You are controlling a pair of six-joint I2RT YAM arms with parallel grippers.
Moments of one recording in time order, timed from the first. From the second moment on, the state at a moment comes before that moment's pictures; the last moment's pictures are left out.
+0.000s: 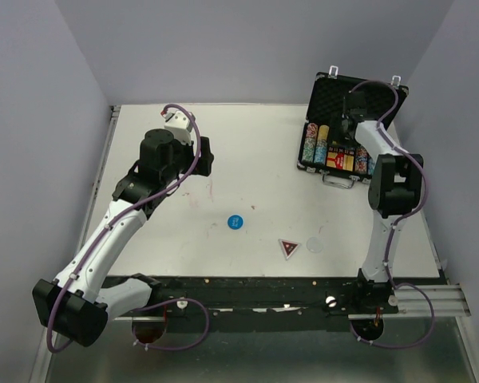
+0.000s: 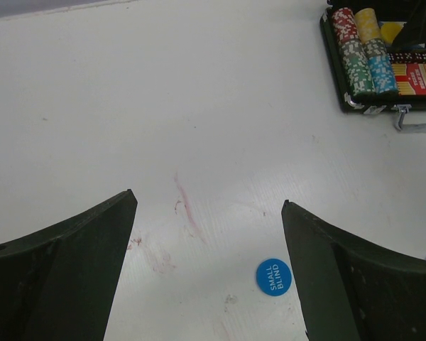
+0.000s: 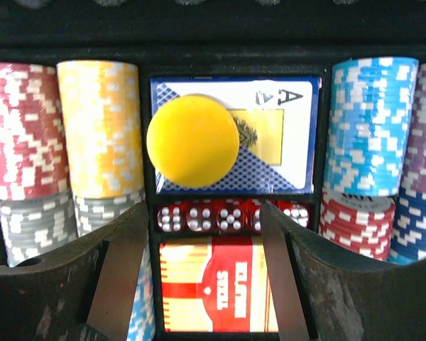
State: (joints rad) left arm -0.40 1.11 1.08 -0.34 -0.01 -0.16; right arm 0.02 2.18 1.80 -0.53 0.16 0.20
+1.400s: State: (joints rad) left arm -0.22 1.11 1.09 -0.34 0.09 -0.22; right arm 0.90 1.90 1.40 -0.52 0.06 0.37
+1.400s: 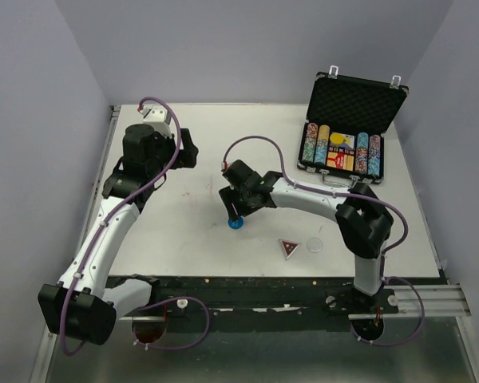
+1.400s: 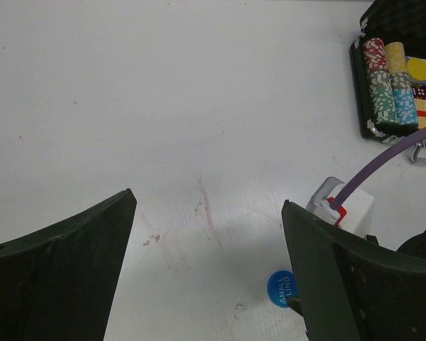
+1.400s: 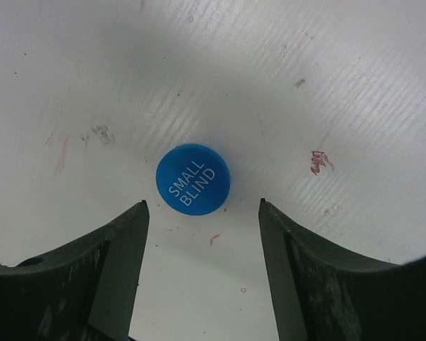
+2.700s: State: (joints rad) left arm -0.22 1.11 1.09 -0.34 0.09 -0.22; right arm 0.99 2.04 1.45 -0.55 0.17 0.36
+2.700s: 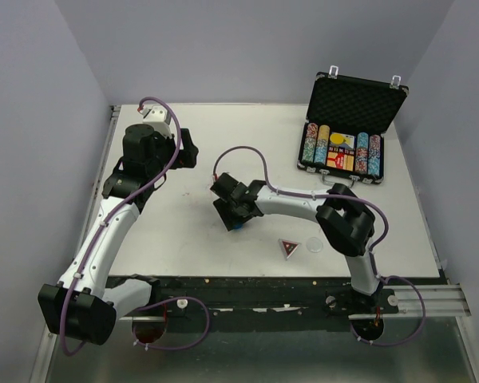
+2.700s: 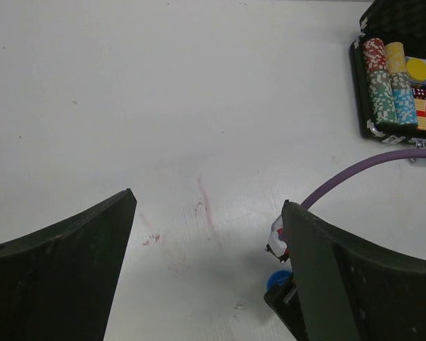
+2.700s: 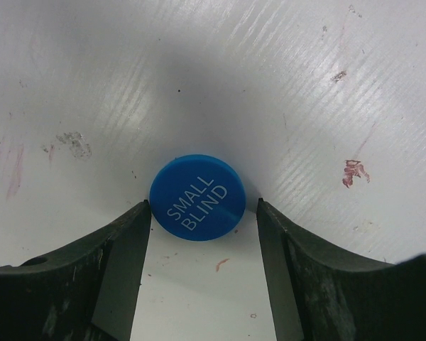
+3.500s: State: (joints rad) left arm -0.22 1.11 1.09 -0.34 0.09 -0.22; right arm 1.02 2.06 1.49 -0.57 0.22 0.36
